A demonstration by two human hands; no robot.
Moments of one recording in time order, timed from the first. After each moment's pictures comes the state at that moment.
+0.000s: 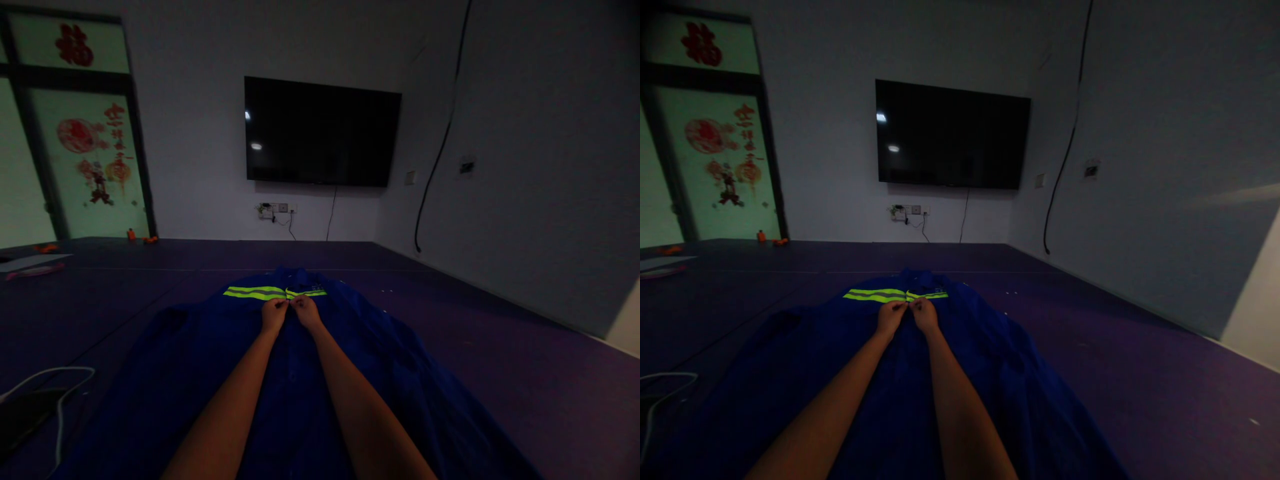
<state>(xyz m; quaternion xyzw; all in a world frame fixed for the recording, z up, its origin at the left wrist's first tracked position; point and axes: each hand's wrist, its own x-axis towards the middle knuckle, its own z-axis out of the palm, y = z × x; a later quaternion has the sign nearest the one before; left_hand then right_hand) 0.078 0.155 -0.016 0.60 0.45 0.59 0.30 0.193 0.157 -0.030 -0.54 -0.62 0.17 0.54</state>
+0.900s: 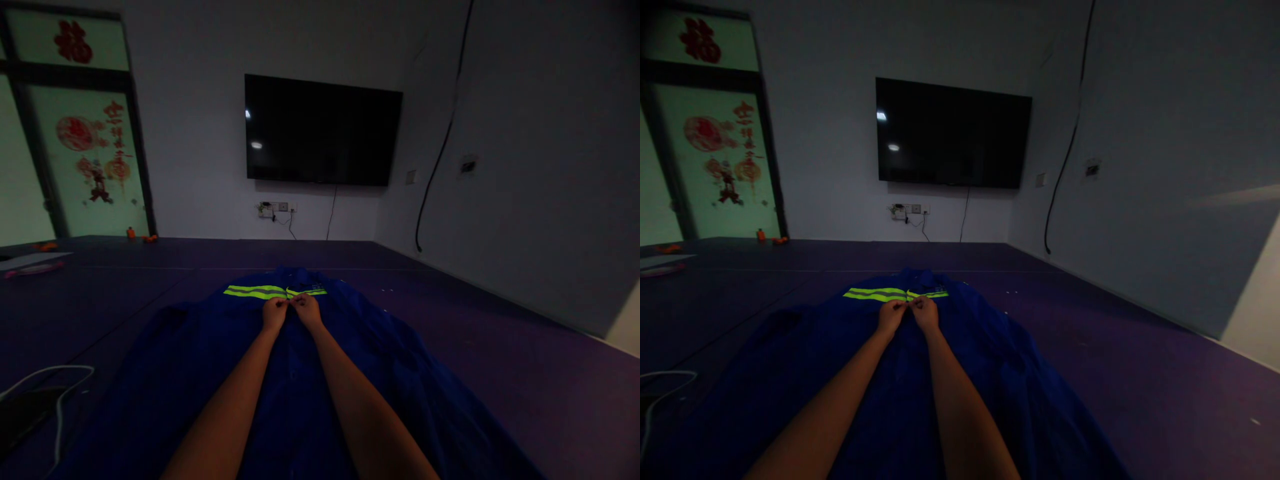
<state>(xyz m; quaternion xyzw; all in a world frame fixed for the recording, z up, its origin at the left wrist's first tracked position) 0.079 0.156 -0.018 0.60 0.45 0.59 0.30 0.192 0.152 -0.022 -0.56 -0.60 0.17 0.54</state>
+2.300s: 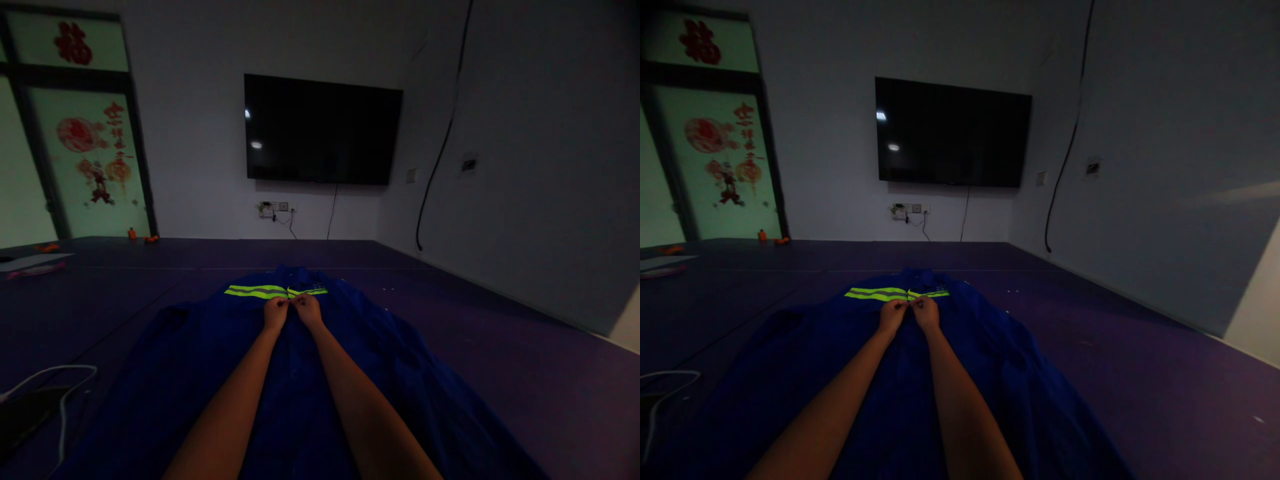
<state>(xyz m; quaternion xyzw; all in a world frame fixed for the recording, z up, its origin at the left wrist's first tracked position) 0.079 0.160 -0.020 0.63 0.47 0.57 0.24 0.191 0.154 -0.024 -0.57 -0.60 0.16 0.54</state>
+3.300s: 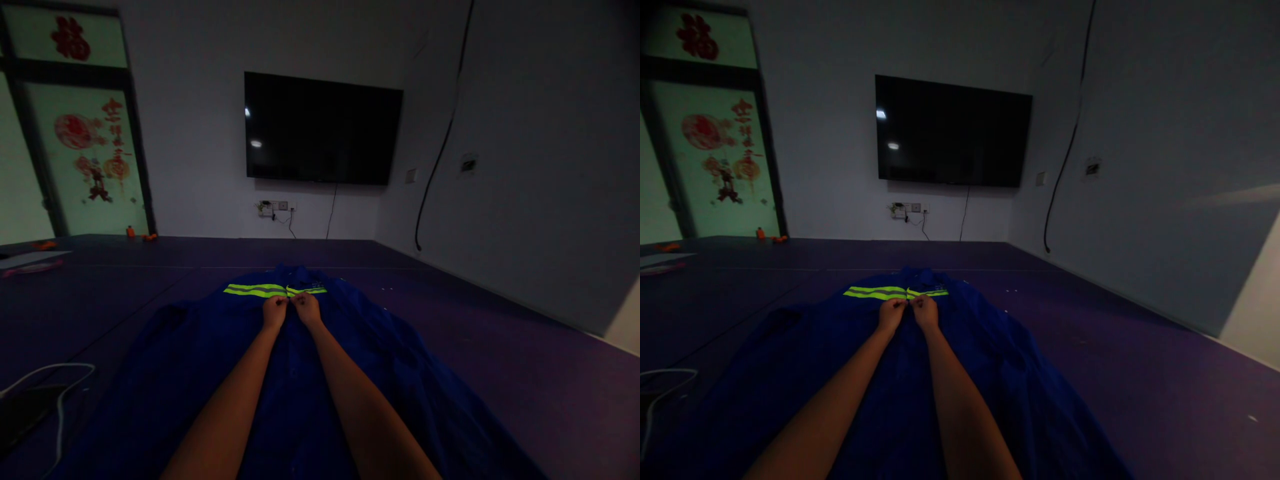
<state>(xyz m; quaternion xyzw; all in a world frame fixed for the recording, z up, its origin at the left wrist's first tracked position) 0.079 0.155 -0.016 0.62 0.47 0.57 0.25 0.190 0.149 -0.021 -0.58 -0.60 0.15 0.53</state>
